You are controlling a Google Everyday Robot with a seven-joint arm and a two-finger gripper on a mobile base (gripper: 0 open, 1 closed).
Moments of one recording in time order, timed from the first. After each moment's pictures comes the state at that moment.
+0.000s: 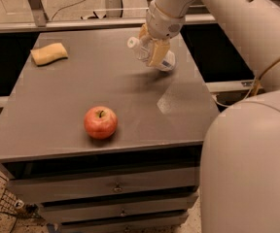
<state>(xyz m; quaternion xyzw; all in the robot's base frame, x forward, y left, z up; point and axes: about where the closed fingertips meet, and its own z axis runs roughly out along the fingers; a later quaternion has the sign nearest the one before) 0.672 -0.034 0.899 -0.84 0.51 0.02 0.18</state>
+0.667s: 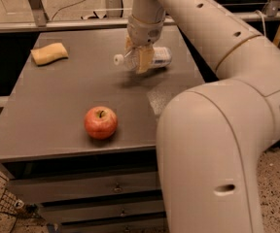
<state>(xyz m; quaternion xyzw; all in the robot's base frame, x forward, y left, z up) 0.686 -0.001 0.862 -0.87 0.49 0.02 0.10</state>
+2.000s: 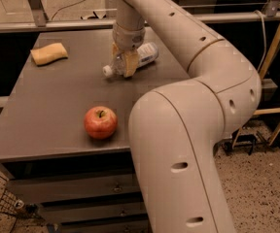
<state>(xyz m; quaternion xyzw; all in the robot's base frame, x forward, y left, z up) 0.715 0.046 0.828 -0.89 0.44 0.03 0.09</state>
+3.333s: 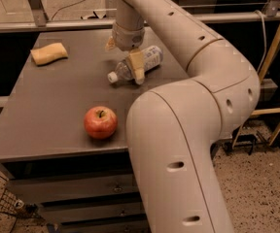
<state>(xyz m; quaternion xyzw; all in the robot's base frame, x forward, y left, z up) 0.717 0.047 0.831 -0.89 0.44 0.03 0.10</state>
